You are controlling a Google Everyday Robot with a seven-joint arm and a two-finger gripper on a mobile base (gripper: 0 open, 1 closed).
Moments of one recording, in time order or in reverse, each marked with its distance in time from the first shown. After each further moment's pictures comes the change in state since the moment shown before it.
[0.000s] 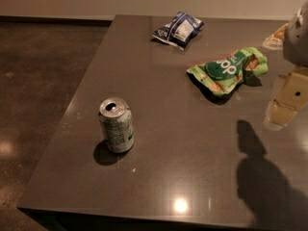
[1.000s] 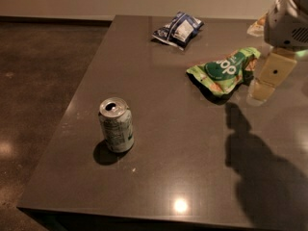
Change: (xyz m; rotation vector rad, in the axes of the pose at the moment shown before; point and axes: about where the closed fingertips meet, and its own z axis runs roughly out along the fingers) arm -0.023 -0.049 0.022 0.003 -0.049 -0.032
